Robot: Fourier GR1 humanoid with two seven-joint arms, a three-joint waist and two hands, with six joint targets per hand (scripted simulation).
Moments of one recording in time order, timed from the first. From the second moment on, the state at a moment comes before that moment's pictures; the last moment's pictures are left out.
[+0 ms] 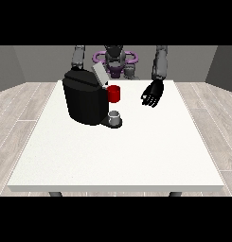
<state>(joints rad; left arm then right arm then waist) -0.50 0.37 -0.13 -0.86 -0.77 0.01 -0.16 -0.23 -0.01 0.05 -1.34 0.17 -0.15 -0.02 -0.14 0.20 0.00</state>
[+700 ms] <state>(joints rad) -0.60 0.35 -0.14 -0.74 -0.89 -0.04 -0.19 -0.28 -0.04 -0.02 -1.22 0.14 -0.16 -0.04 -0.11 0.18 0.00</state>
